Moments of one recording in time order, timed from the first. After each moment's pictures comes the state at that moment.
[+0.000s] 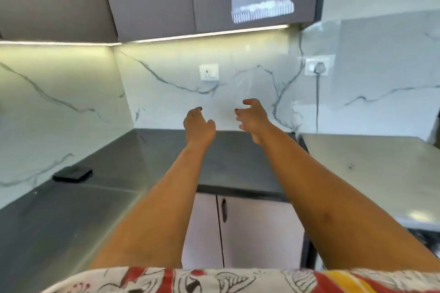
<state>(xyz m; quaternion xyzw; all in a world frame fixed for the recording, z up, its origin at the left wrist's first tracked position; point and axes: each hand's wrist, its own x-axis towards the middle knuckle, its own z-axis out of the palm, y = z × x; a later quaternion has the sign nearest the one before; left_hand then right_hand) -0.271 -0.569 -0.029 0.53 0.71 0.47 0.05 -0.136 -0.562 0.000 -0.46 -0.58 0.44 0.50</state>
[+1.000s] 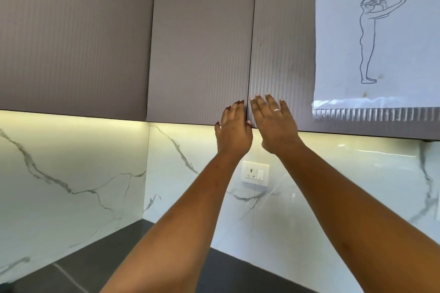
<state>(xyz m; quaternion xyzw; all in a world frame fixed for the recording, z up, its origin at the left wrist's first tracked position) -0.394 -0.216 0.177 0.54 0.63 0.49 -0.24 -0.290 -0.181 0.201 -0.40 -0.76 -0.42 0.28</state>
